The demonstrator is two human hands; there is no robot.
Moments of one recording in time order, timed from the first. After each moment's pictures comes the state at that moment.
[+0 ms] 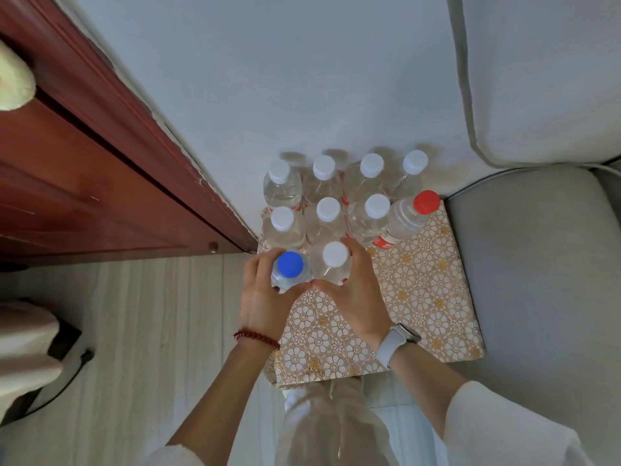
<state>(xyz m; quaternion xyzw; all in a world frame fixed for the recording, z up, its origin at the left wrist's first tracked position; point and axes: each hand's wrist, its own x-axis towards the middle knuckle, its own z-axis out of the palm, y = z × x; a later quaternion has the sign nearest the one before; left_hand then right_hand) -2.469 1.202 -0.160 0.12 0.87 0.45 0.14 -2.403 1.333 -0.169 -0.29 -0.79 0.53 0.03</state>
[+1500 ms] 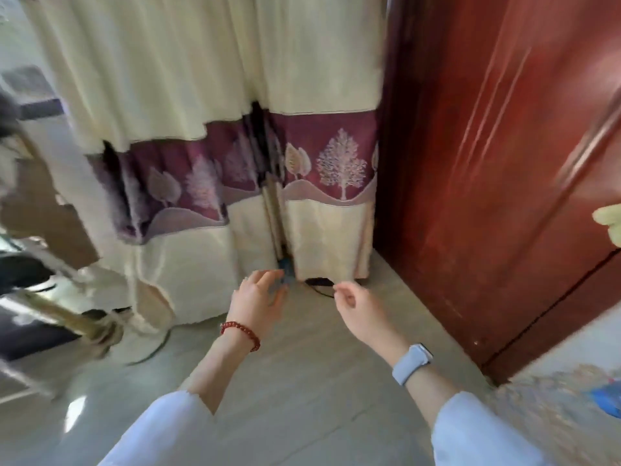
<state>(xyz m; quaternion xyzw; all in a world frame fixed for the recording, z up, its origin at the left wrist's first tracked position) -2.096 0.705 0.105 -0.28 0.91 0.24 -0.17 -2.203 0.865 0.105 0.27 -0.84 0.43 -0.21</state>
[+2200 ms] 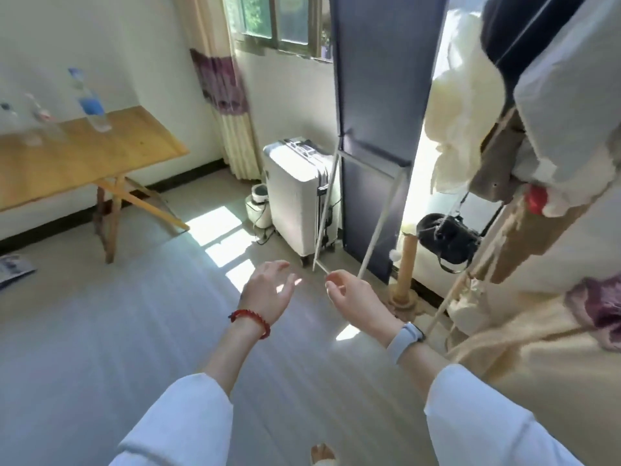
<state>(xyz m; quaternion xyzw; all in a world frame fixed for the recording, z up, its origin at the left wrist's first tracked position) -1.424 0.342 0.106 -0.75 0.54 0.17 -0.34 -1.588 0.291 0.115 0.78 -0.49 0.16 -0.36</state>
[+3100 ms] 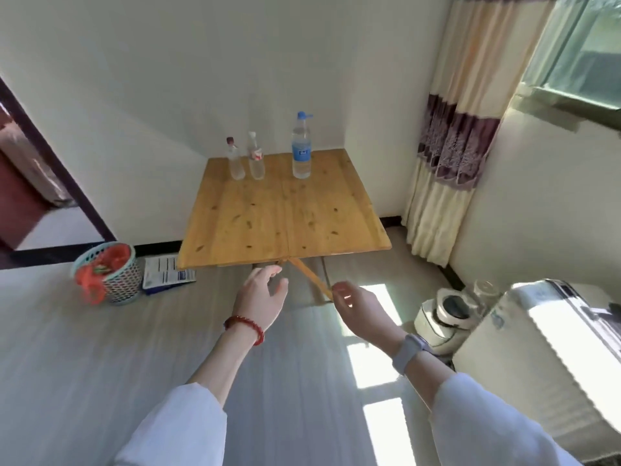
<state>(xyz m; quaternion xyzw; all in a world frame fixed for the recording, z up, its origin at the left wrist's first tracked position) -0.695 0.095 0.137 -0.88 0.26 0.04 -0.39 -0.812 -0.051 0.134 0.88 -0.24 0.07 -0.39</state>
